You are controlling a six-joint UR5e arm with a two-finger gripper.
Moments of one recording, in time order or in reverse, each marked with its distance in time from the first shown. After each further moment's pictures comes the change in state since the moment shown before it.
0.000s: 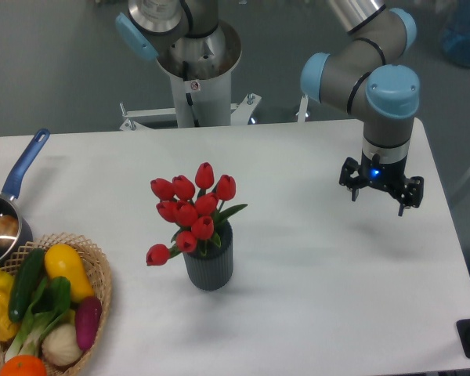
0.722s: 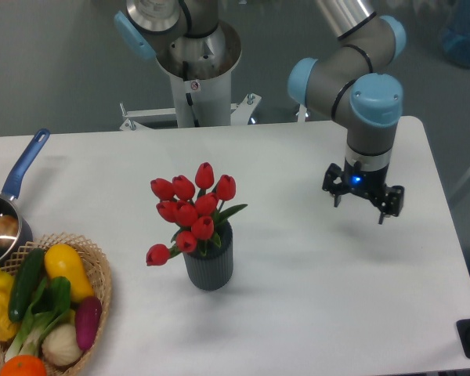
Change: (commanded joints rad) arm -0.055 0.049 -0.120 0.015 -0.051 -0.003
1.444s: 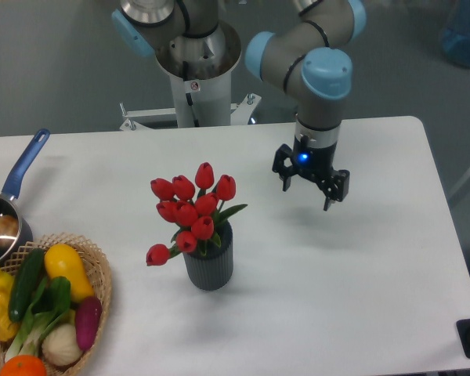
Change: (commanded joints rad) arm -0.078 0.207 -0.141 -0.006 -0.123 -0.002
